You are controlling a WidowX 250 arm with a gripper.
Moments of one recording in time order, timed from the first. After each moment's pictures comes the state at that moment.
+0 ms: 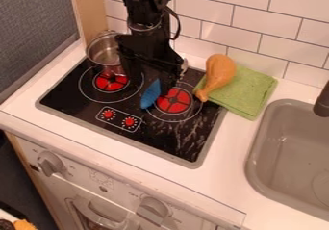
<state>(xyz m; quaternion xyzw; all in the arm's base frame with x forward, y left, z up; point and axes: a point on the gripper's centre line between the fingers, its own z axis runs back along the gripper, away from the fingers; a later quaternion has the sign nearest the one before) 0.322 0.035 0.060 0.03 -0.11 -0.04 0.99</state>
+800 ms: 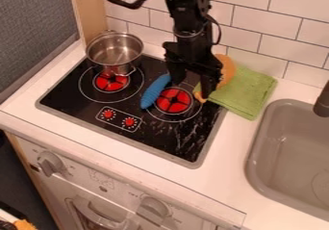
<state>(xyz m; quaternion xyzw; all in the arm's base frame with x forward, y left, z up) 0.378 -0.012 0.026 -0.03 -0.10 -0.12 0.99</state>
